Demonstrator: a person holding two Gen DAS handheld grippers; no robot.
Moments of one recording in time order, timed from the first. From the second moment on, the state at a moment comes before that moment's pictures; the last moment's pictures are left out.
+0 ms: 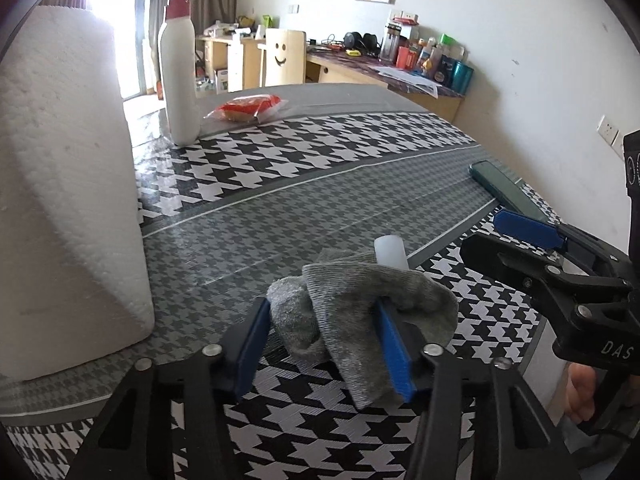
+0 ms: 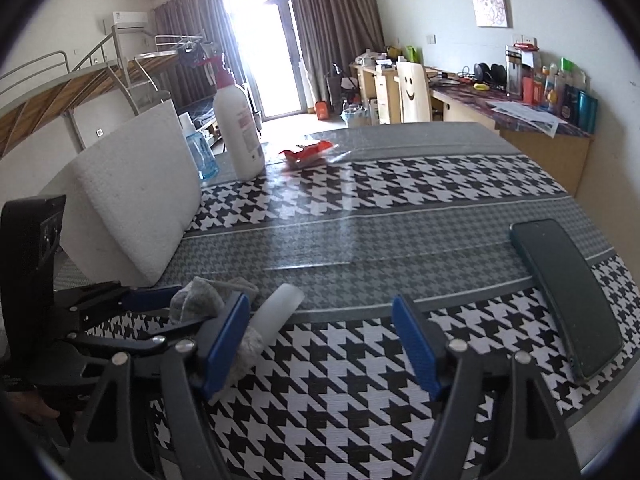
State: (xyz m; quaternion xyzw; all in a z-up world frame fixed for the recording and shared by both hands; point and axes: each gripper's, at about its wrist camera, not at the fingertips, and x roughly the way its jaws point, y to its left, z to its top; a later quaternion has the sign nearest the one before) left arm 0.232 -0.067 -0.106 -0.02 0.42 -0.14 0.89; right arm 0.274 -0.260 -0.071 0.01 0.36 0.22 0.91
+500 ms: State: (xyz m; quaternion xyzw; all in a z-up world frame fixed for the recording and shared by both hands) left arm 0.217 -0.064 -0.093 -0.01 0.40 -0.14 0.91; right arm 0.273 -0.252 -0.071 0.00 0.36 0.23 0.90
